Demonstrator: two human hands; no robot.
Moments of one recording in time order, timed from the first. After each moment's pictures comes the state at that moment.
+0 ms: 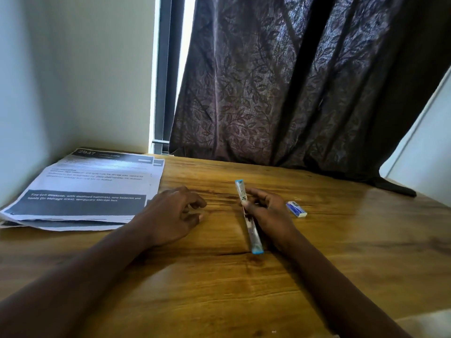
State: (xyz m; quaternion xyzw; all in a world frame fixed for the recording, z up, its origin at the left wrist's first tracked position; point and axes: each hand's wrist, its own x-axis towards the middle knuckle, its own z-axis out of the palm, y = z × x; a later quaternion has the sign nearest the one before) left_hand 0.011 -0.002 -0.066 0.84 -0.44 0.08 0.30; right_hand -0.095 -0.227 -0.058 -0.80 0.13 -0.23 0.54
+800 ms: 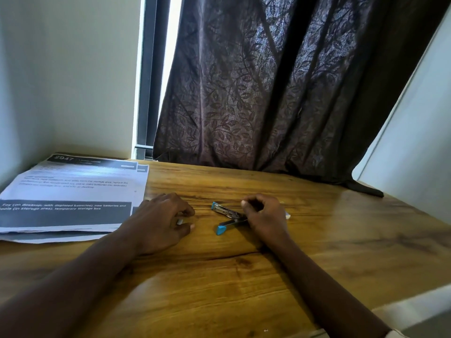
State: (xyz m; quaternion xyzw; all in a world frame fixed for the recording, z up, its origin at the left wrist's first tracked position) left_hand 0.017 -0.002 -0.068 0.85 -0.45 0.07 0.25; right_hand -0.099 -0.246 -0.063 -0.87 0.19 -0.33 0.32
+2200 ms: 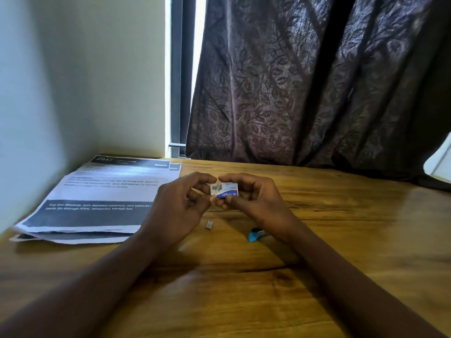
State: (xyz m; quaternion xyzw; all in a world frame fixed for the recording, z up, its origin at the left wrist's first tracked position) left_hand 0.017 -0.003 -0.058 0.79 -0.34 0.16 0.48; right_hand -0.050 -0.194 -0.040 -0.77 -0.10 -0.17 0.60
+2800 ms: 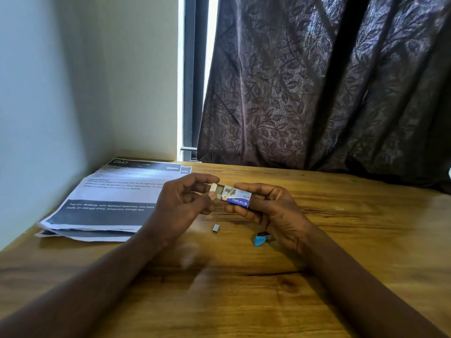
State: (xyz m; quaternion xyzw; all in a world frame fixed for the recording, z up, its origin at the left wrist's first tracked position) left_hand 0.016 0.003 -0.056 0.69 -0.31 0.05 0.65; right_hand -0.070 -0.188 -0.027 -0.57 -0.01 -0.05 0.82
